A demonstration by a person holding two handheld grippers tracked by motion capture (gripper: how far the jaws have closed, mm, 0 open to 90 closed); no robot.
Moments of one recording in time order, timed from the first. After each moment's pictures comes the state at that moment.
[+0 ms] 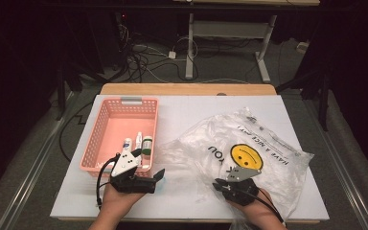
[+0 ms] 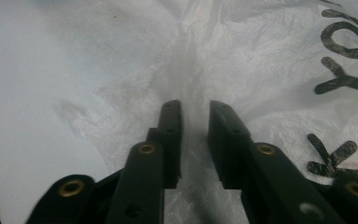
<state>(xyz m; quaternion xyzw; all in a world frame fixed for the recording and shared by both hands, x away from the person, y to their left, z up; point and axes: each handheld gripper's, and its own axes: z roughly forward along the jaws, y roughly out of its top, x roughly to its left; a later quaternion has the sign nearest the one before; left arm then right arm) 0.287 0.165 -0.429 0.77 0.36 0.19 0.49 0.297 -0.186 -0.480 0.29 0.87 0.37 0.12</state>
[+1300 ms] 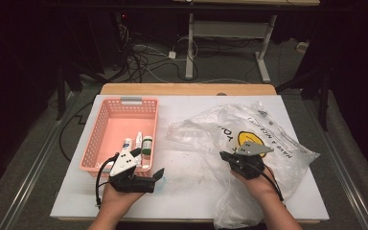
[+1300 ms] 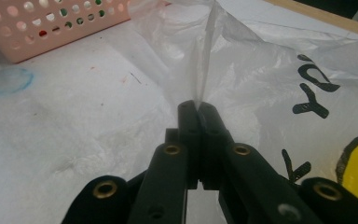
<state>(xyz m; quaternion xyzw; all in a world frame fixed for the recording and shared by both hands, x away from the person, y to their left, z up) 0.287 0.168 -0.428 0.77 0.36 0.19 0.50 0.350 -0.201 -0.448 0.32 0.82 0.43 0.19</state>
